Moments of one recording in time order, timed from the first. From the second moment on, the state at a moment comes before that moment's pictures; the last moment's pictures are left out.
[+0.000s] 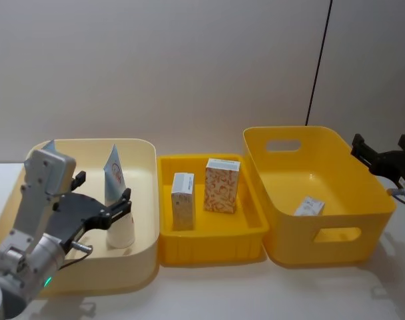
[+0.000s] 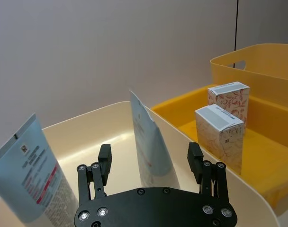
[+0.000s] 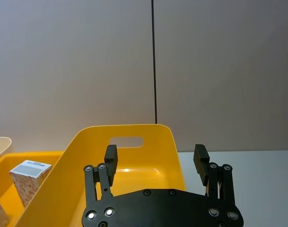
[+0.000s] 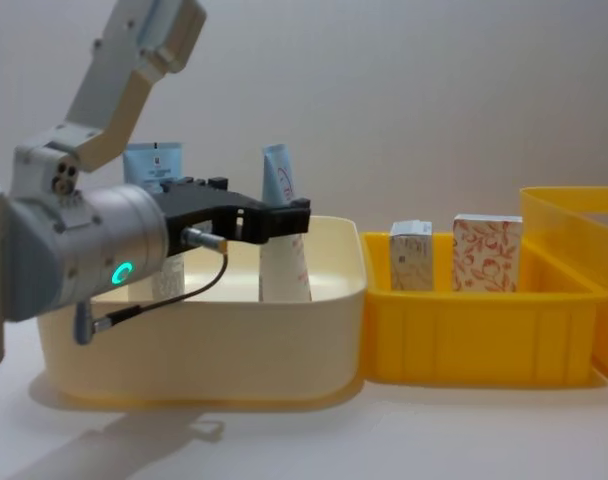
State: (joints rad) left arm -0.38 0.28 0.45 -1.52 -0.25 0.15 -0.09; right arm 0.17 0.24 0.20 -1.79 0.23 0.41 0.13
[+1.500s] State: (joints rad) left arm -0.47 0.20 0.45 -1.39 -0.22 0.29 -0.10; right arm 0.17 0.24 0.20 -1.79 0.23 0.41 0.13
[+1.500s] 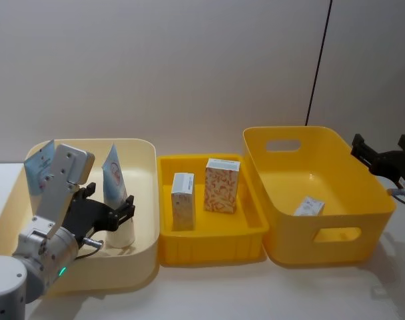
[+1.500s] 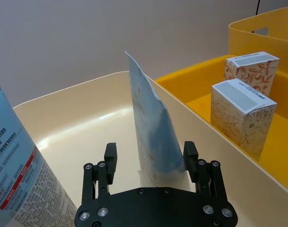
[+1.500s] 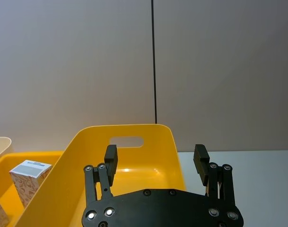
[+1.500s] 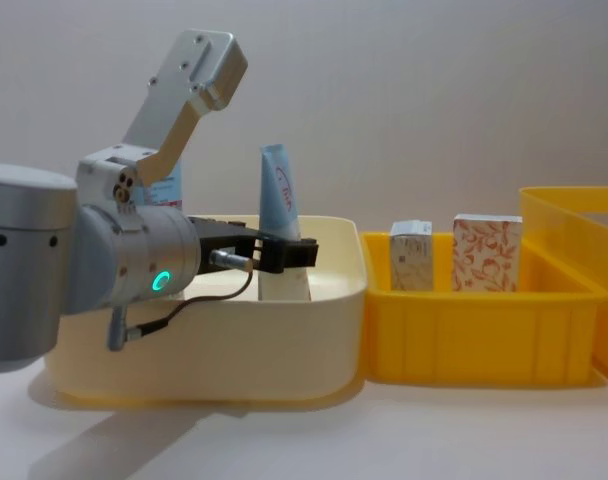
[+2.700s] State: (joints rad) left arm -0.47 0.20 0.45 -1.37 -0.22 0.29 -0.10; right arm 0.17 0.24 0.20 -1.79 0.23 0.41 0.13
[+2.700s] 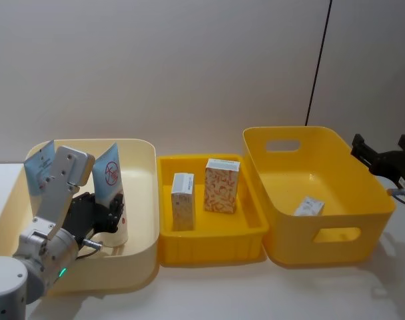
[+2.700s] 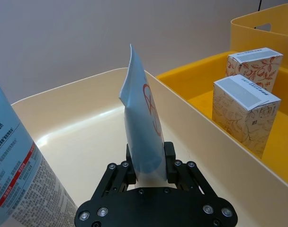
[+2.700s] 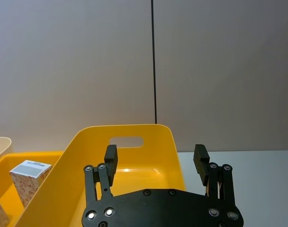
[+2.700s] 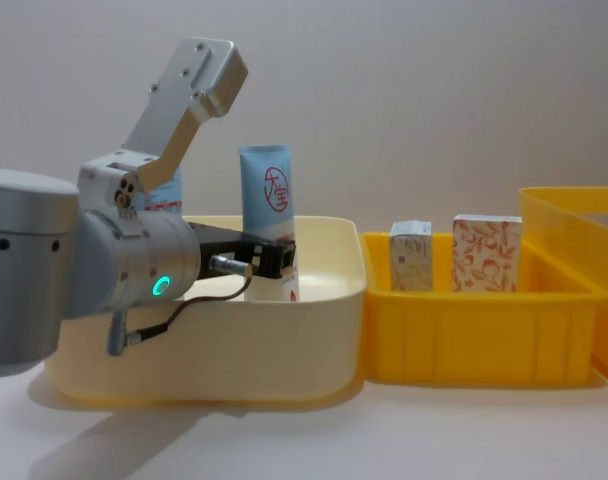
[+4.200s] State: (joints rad) left arm -0.47 0.20 0.45 -1.37 -0.22 0.29 -0.10; right arm 0.17 0.24 0.20 -1.79 0.23 0.41 0.13
